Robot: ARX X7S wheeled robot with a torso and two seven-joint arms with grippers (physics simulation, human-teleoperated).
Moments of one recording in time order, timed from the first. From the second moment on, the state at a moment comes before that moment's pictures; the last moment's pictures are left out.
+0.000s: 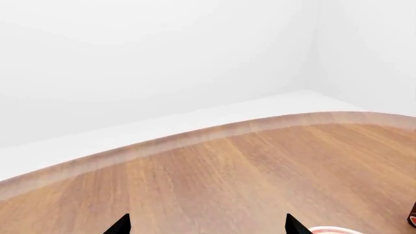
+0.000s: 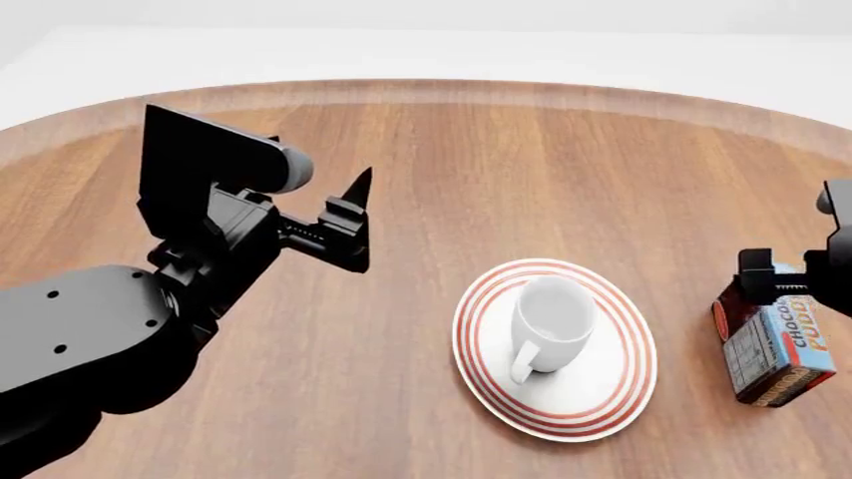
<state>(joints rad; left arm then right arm) -1.22 -0.90 1.10 0.42 -1.32 -0.26 -0.58 1.46 0.88 -1.62 0.82 1.45 0.45 0.14</state>
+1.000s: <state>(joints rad) -1.21 -0.95 1.08 0.49 -1.29 -0.26 -0.63 1.76 1.36 -1.52 -0.08 1.32 0.32 0.37</state>
